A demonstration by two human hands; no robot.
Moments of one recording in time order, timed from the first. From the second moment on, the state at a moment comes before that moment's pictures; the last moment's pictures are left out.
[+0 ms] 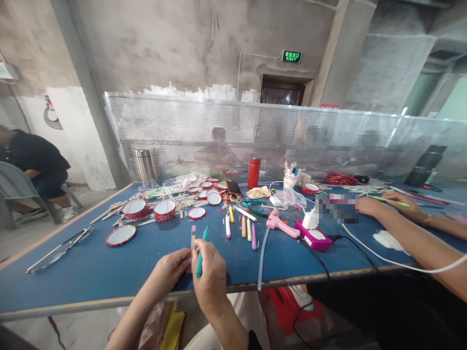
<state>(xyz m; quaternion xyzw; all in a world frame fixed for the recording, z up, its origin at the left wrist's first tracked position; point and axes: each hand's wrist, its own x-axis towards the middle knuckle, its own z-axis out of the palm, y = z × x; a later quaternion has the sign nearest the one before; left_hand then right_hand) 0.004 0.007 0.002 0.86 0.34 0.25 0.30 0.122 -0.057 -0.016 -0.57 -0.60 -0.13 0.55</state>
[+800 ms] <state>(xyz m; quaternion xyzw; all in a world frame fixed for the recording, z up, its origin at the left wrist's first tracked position) 0.004 0.008 -0.006 0.87 0.37 0.23 0.24 0.115 -0.072 -0.057 -0.54 -0.62 -0.33 0.47</state>
